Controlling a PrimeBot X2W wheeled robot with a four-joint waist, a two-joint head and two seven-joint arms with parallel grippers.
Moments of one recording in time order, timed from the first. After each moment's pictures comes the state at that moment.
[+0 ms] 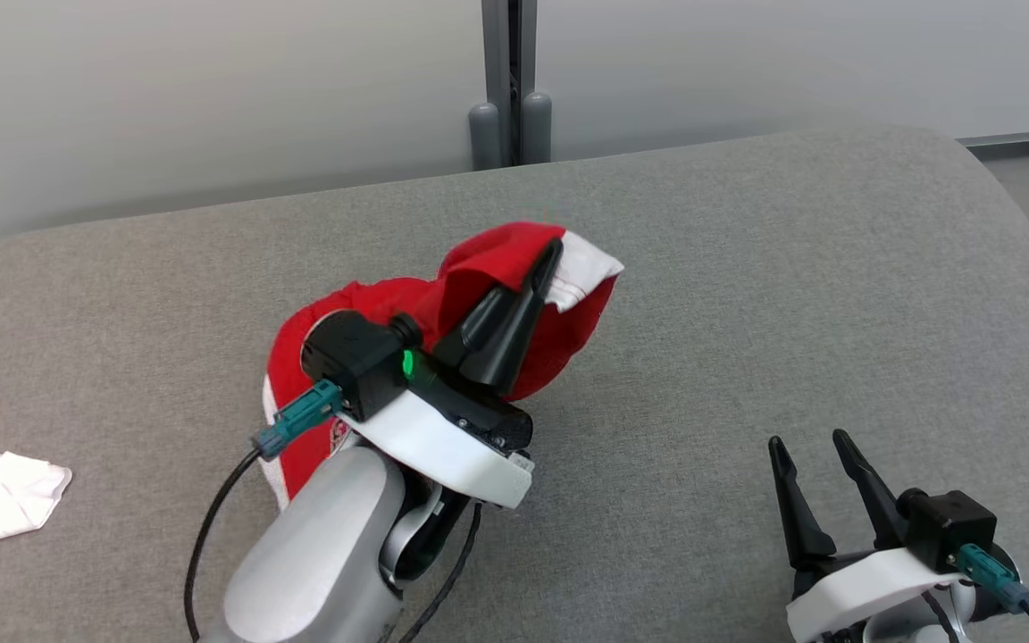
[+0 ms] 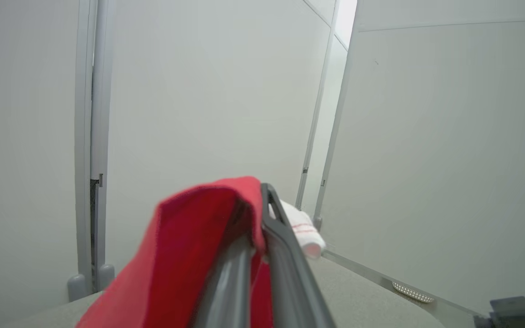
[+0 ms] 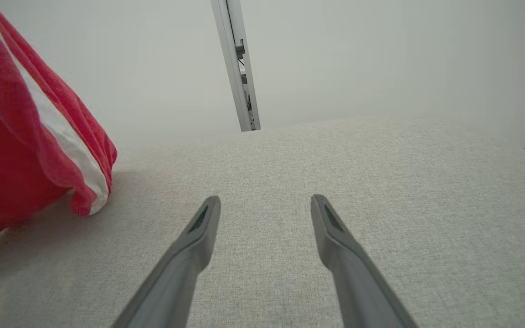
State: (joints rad) left arm -0.47 0.05 -0.56 0.23 -0.52 -0.13 -0.26; right arm -0.12 -0.05 0.14 0.37 0.24 0.13 -0.26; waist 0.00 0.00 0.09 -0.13
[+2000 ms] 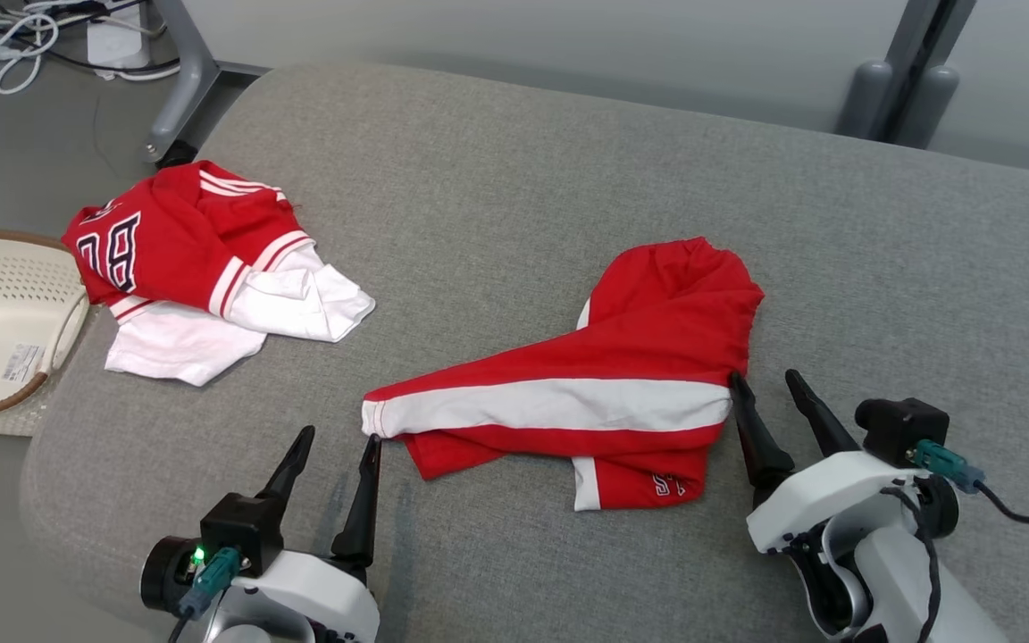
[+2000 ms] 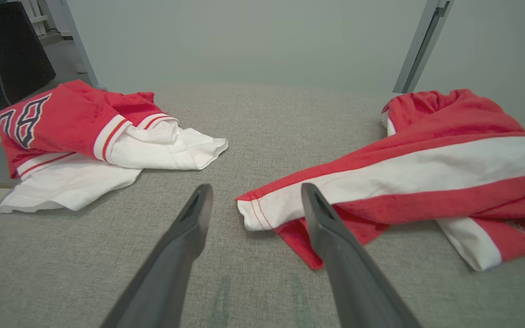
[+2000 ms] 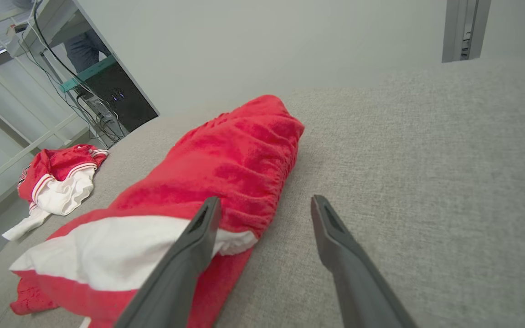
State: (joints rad) left arm -0.13 0.05 -0.18 0.41 -0.19 -0.05 -0.26; right arm -0.39 -0.05 0.27 0.67 0.45 0.13 -0.26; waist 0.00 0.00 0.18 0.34
